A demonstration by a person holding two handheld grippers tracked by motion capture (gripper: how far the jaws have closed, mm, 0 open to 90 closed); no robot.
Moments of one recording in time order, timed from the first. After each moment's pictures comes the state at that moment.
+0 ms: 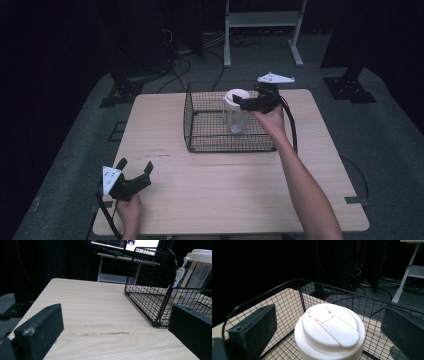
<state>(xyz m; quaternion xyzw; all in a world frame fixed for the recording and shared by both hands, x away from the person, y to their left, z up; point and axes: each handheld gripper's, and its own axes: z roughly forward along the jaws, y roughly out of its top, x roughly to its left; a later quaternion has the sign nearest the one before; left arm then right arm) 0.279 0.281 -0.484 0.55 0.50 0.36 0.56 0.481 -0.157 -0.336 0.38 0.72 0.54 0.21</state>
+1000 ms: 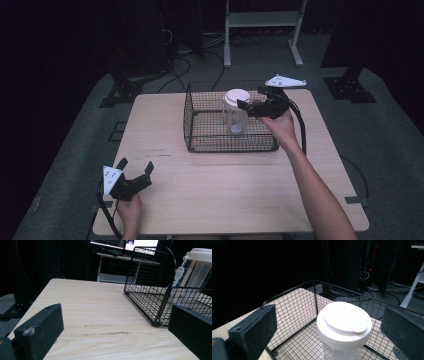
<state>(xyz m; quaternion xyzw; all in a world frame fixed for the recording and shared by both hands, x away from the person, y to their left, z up) 0.279 0.279 -0.483 0.55 0.50 0.37 0.56 0.444 -0.169 -0.316 0.34 0.73 0.56 0.20</state>
